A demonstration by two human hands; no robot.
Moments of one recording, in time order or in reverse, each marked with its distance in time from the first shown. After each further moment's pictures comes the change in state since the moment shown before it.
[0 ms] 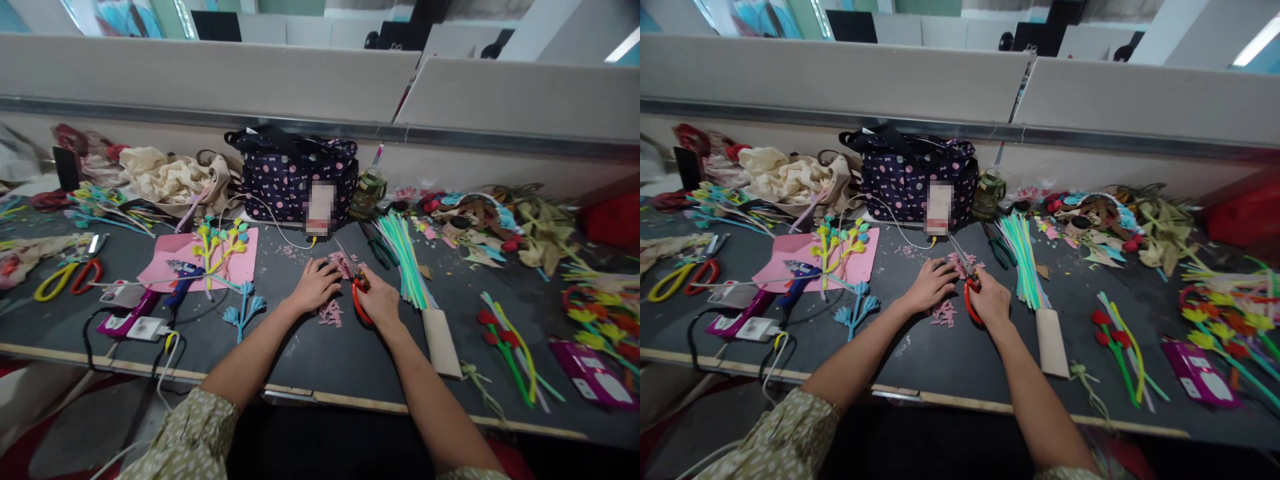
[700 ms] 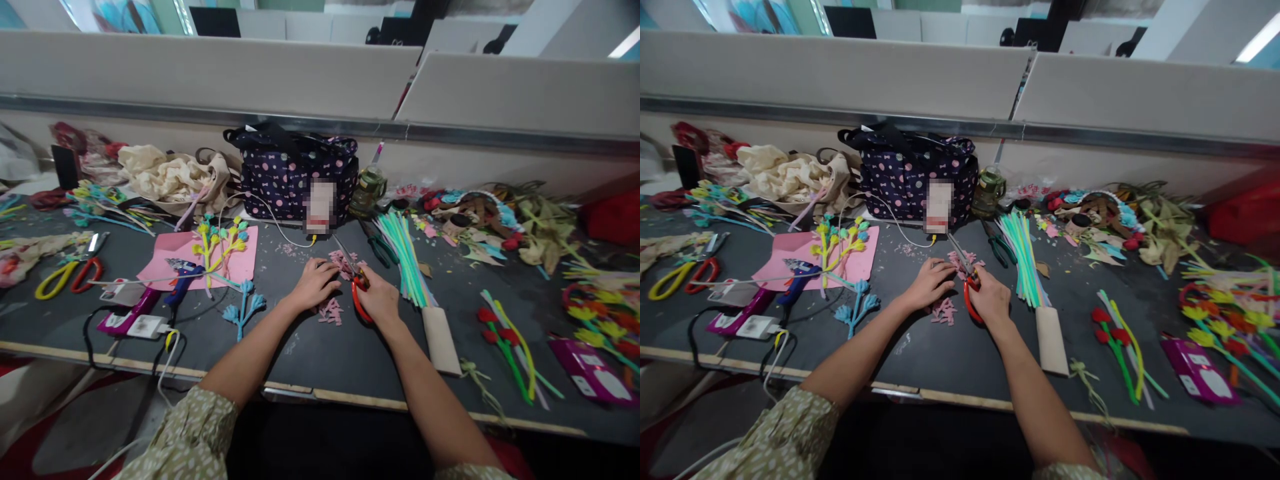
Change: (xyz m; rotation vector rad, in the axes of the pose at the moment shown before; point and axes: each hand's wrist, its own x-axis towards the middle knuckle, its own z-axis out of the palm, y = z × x) left_hand 0.002 -0.004 0.002 -0.112 0.086 0.050; right_hand 0.000 -0.002 -0.001 0.001 -0.006 -0.008
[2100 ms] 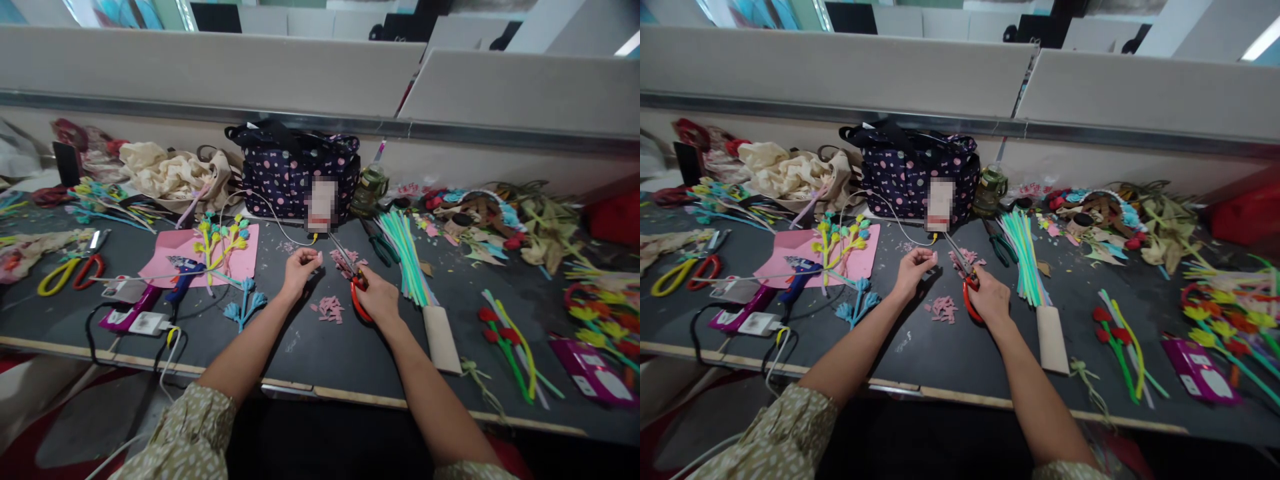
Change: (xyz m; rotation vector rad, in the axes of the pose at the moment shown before) left_hand 0.007 -0.007 -0.008 -0.979 0.588 -0.565; right_hand -0.001 -0.004 -0.003 -0.034 -0.046 -0.014
